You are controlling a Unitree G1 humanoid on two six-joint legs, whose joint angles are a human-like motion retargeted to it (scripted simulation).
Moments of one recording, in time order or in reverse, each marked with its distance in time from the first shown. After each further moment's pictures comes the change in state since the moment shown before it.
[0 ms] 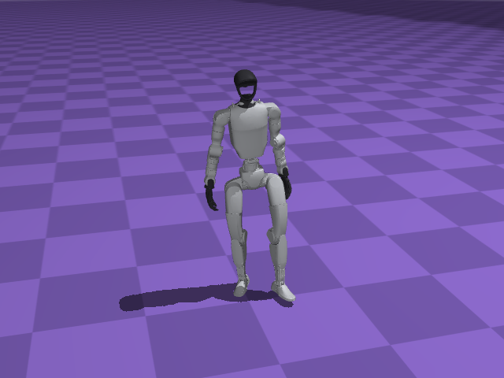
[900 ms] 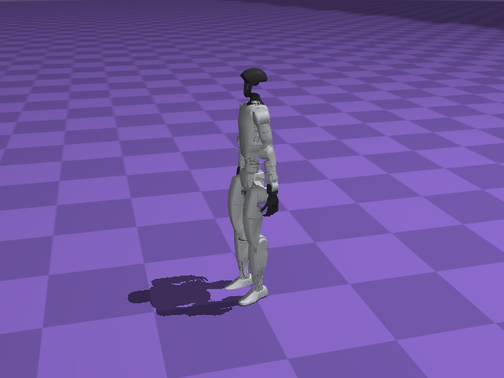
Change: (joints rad) left arm 0.134 -0.036 0.066 -0.022 0.040 0.029 -0.051; right arm -0.030 0.115 0.107 0.006 0.043 0.042 0.001; waist -0.175 0.029 -0.070; left_leg 0.268 -0.076 -0.061 -0.070 -0.081 0.127; right_leg -0.015 0.091 0.444 -0.054 0.119 -0.003
